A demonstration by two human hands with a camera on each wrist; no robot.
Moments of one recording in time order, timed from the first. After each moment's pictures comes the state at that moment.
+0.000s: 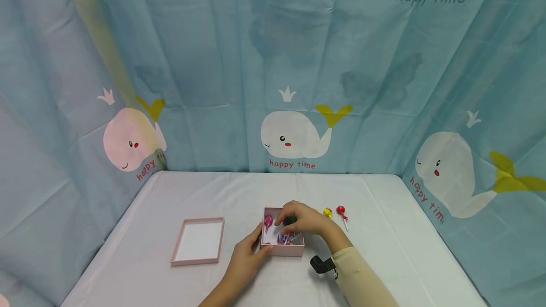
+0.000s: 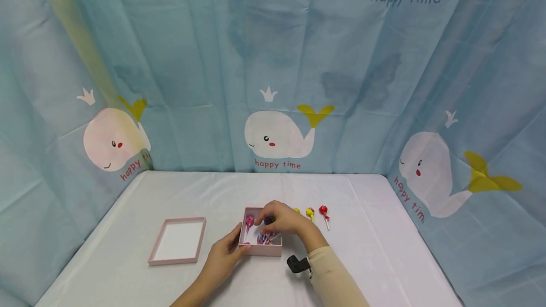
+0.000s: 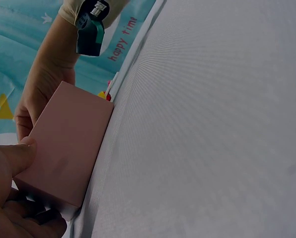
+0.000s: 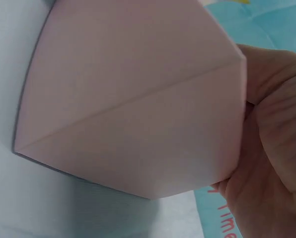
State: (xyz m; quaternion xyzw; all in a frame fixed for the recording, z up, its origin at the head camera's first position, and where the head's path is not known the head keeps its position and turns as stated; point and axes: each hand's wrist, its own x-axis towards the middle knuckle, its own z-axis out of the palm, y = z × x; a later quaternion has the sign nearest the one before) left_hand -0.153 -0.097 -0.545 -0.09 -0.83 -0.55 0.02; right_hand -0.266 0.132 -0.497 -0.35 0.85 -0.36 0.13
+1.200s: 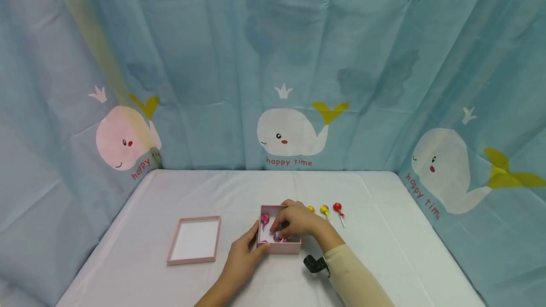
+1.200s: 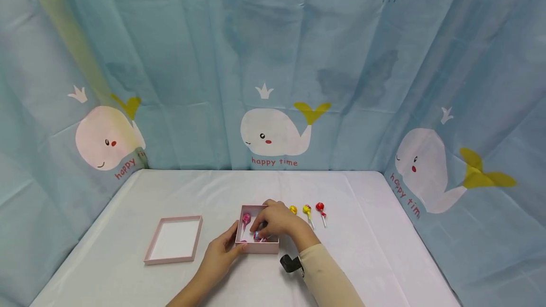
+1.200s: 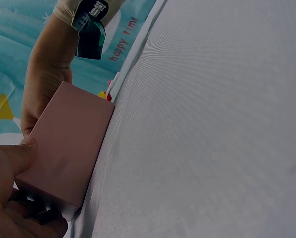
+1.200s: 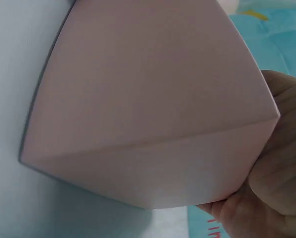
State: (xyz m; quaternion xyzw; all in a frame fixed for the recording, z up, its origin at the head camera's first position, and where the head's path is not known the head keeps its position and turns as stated) left_hand -0.156 -0.095 -0.550 -0.09 -0.83 -0.55 0.04; right_hand -0.257 0.119 -0.497 -0.34 0.92 -0.17 0.09
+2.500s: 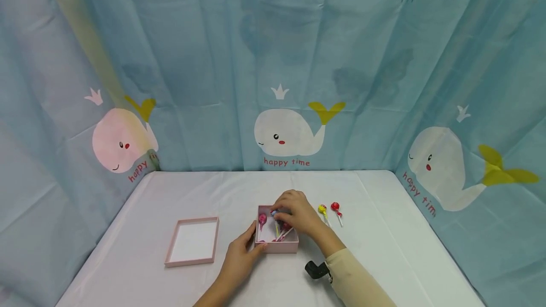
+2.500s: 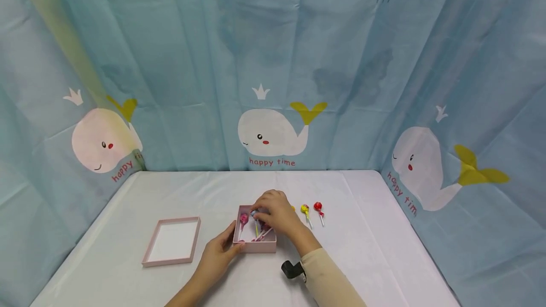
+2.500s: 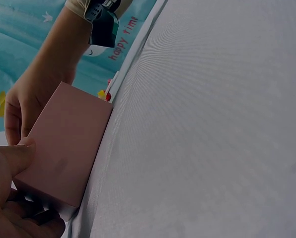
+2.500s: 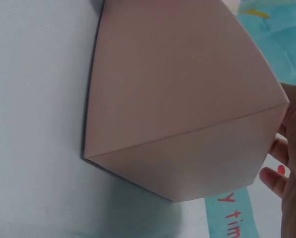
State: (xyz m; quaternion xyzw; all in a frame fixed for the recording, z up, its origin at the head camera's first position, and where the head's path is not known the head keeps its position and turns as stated) left_hand -0.159 -0.096 -0.548 -0.09 -0.83 -0.55 0.04; right_hand -0.259 0.126 -0.504 -0.35 0.88 -0.27 -0.13
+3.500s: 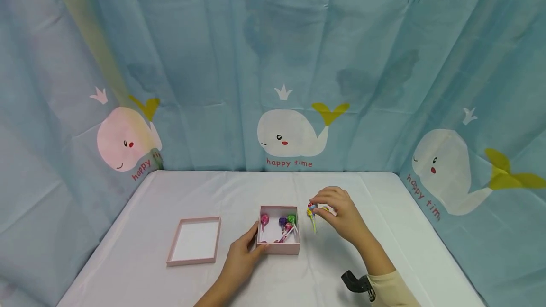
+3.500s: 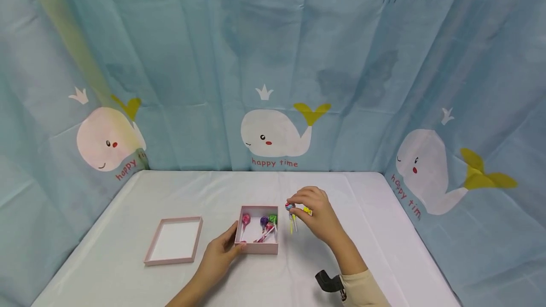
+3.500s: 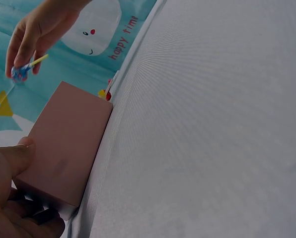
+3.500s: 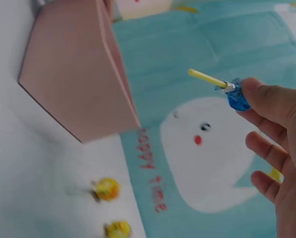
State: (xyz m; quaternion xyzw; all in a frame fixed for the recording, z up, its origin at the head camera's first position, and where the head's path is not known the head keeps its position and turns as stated) left_hand -0.158 -0.097 -0.548 -0.08 -0.82 -0.56 0.03; right_hand -0.216 0.212 -0.459 -0.33 0.84 -0.35 -0.25
